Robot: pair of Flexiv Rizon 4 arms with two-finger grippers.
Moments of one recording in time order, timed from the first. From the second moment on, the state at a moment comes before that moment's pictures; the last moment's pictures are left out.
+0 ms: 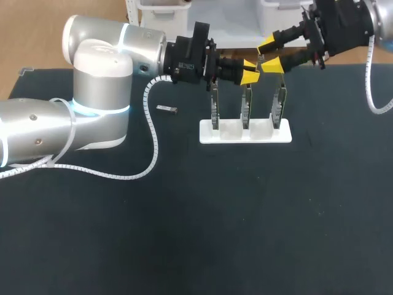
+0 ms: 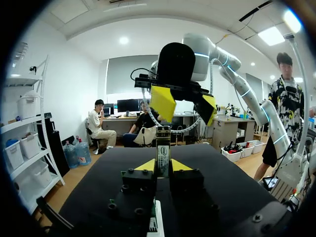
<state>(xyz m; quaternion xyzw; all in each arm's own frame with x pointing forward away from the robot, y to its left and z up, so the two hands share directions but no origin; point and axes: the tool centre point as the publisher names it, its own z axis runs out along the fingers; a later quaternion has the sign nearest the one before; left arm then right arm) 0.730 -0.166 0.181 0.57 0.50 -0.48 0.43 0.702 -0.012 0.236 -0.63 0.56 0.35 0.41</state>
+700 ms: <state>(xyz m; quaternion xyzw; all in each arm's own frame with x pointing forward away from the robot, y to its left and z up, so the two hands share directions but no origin) 0.730 -0.166 0.181 0.57 0.50 -0.48 0.43 0.702 -0.012 0.236 -0.63 0.56 0.35 0.41</state>
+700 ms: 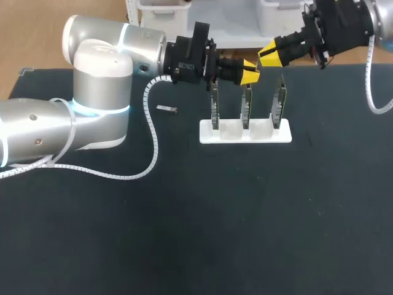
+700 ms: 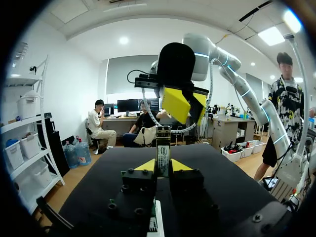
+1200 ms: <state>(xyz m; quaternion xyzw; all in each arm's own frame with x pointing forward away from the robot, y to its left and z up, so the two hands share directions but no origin) 0.730 -0.166 0.181 0.57 0.50 -0.48 0.43 0.706 -0.015 0.237 -0.63 0.56 0.35 0.41</state>
